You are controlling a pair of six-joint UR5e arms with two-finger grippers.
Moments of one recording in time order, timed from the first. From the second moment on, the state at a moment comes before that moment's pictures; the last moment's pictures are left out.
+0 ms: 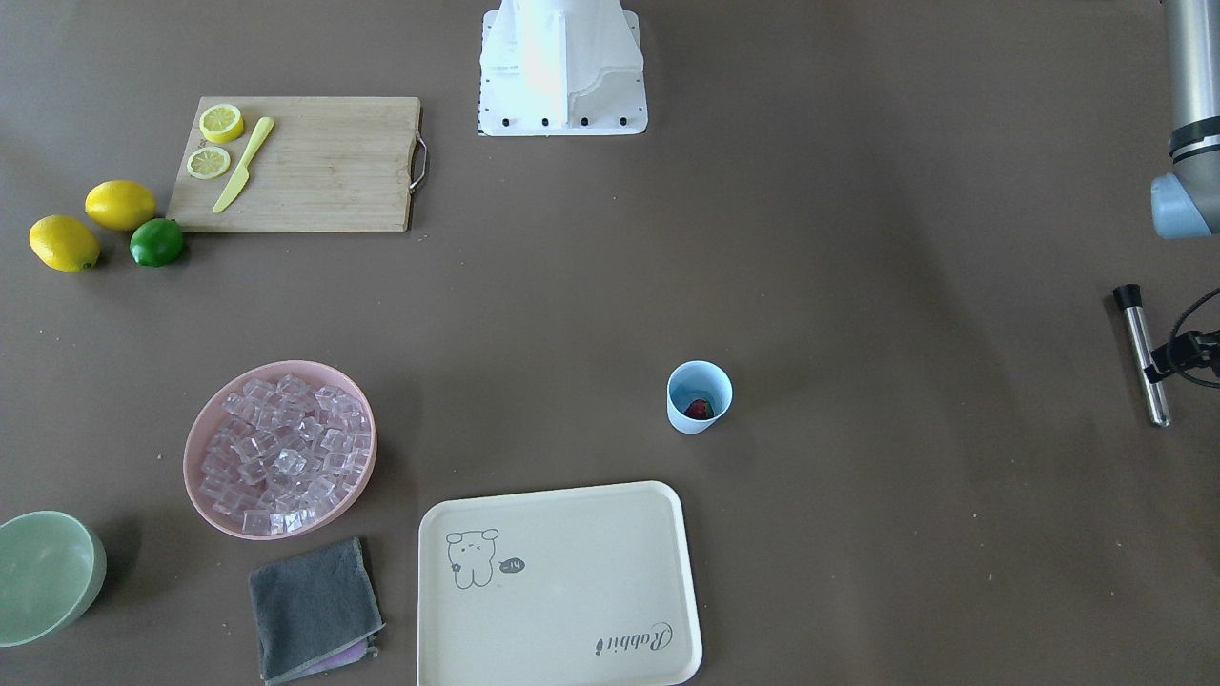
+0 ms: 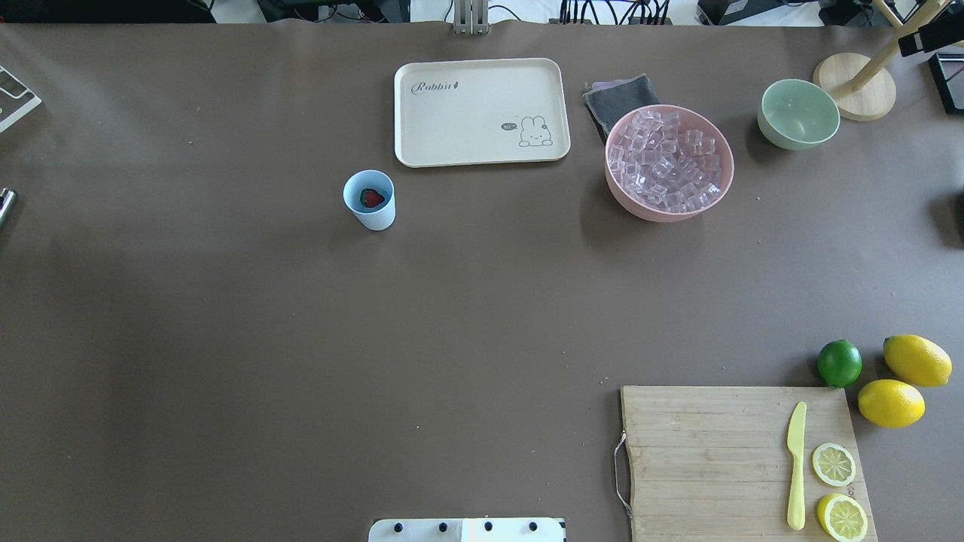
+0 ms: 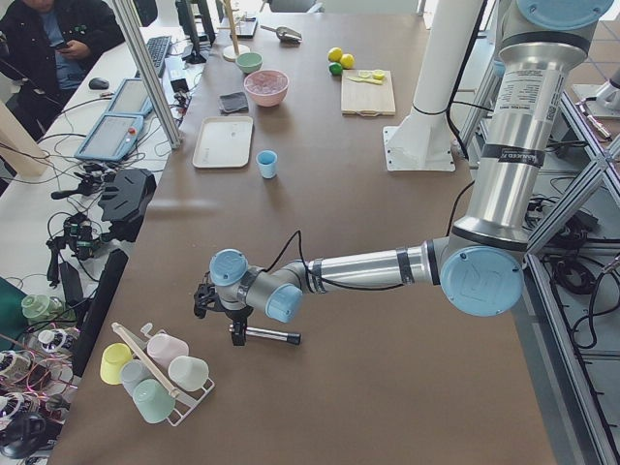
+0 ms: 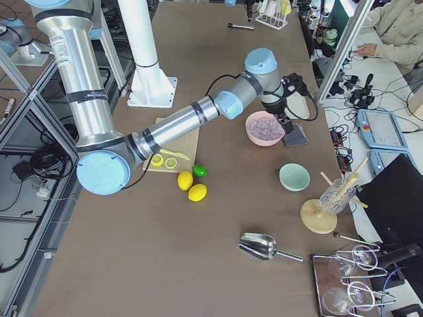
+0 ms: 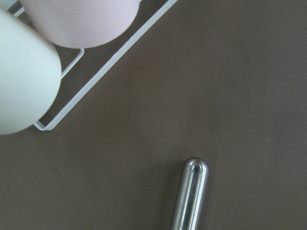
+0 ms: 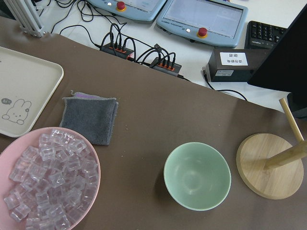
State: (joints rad) left arm -1.28 -1.75 -1.17 -2.12 -2.28 -0.45; right arm 1.38 -1.34 1.87 -1.32 2.24 0.29
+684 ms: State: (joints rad) left arm -1.26 -1.76 -1.13 -2.12 -2.28 -0.36; right arm 1.38 -1.36 1.87 -1.32 2.23 0.28
